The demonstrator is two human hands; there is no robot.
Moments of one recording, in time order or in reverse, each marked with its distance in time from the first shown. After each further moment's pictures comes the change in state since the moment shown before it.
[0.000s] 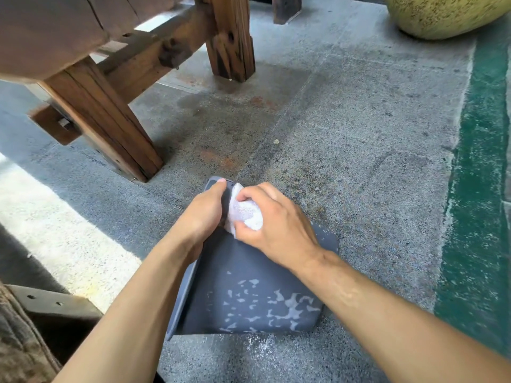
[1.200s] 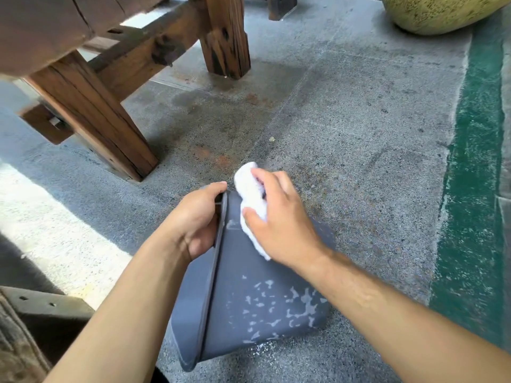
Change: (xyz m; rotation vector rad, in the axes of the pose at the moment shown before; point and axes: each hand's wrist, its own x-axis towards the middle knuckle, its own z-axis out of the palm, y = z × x) left_hand -0.018 0.016 0.012 -0.363 -0.132 -0.142; right_hand -0.003 -0.008 -0.020 0.156 0.029 0.156
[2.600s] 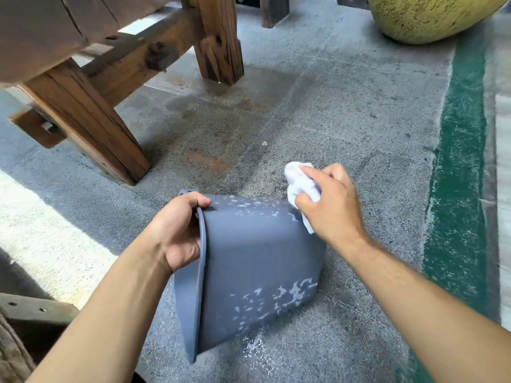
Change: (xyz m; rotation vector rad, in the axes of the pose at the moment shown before) left_hand -0.017 0.003 -0.013 -0.150 -0.052 -0.182; right_hand 0.009 0.060 -0.062 -0.215 0.217 0.212
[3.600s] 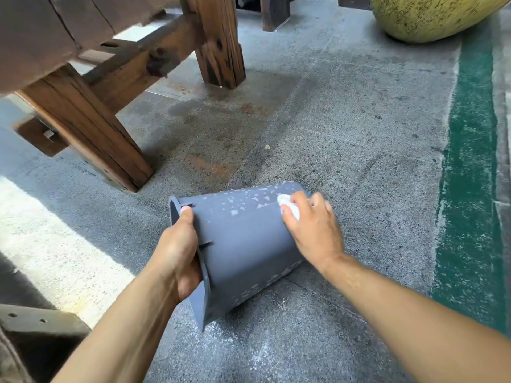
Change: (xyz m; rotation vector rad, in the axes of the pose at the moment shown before) left_hand -0.004 -0.022 0.013 -0.110 0.294 0.123; right_hand 0.000 0.040 0.070 -0.300 -0.060 -0.099
